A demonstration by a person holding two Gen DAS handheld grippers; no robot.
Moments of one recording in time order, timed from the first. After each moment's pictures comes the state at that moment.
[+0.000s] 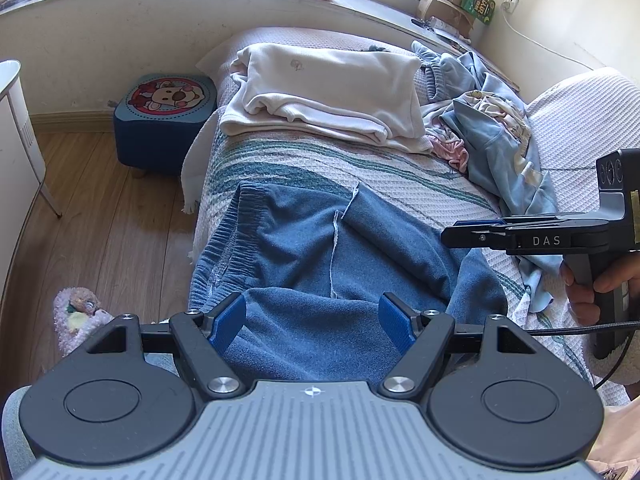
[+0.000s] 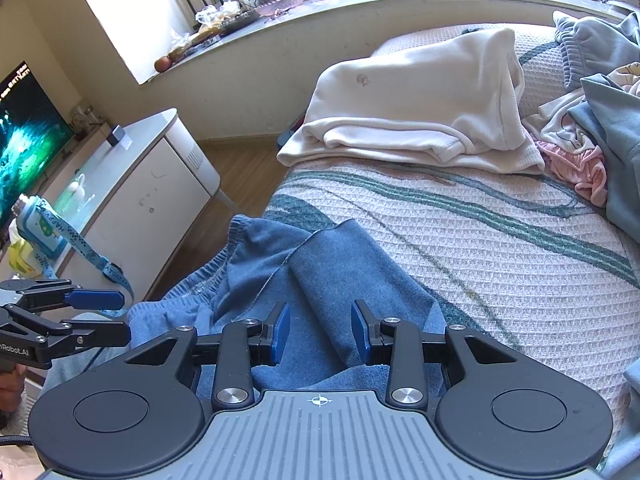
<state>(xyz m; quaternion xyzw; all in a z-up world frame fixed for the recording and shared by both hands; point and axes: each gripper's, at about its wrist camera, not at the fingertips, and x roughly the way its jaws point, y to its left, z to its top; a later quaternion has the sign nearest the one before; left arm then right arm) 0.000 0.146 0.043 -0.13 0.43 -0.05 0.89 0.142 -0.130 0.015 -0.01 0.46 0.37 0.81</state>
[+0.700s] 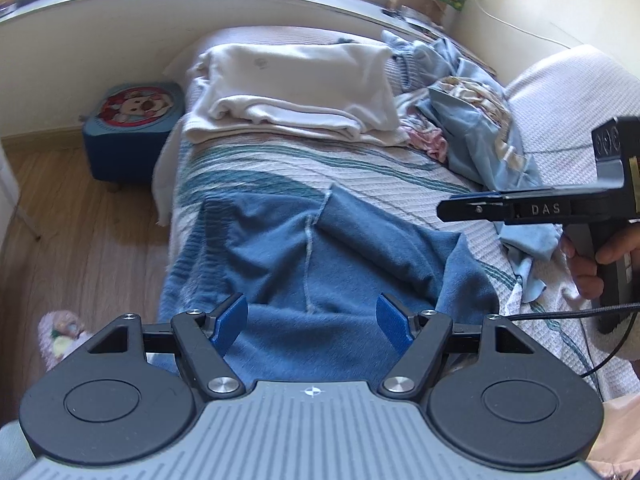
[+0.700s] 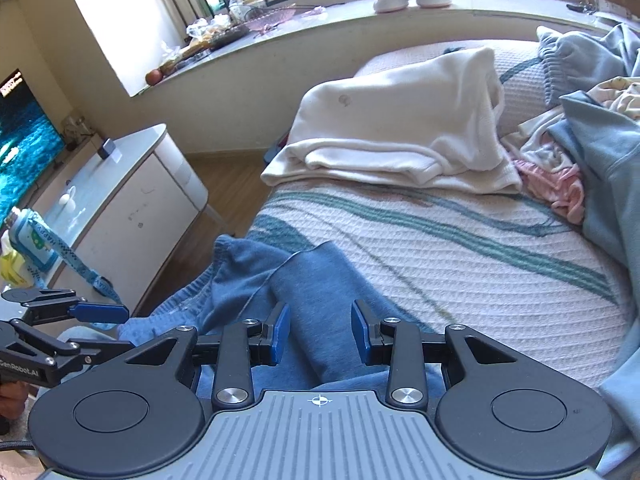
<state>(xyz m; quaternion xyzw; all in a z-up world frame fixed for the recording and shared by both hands) 0.023 0.129 0.035 -0.10 0.43 -0.10 0.89 0.153 -0.142 0.027 -0.01 0.44 0.36 0.82</state>
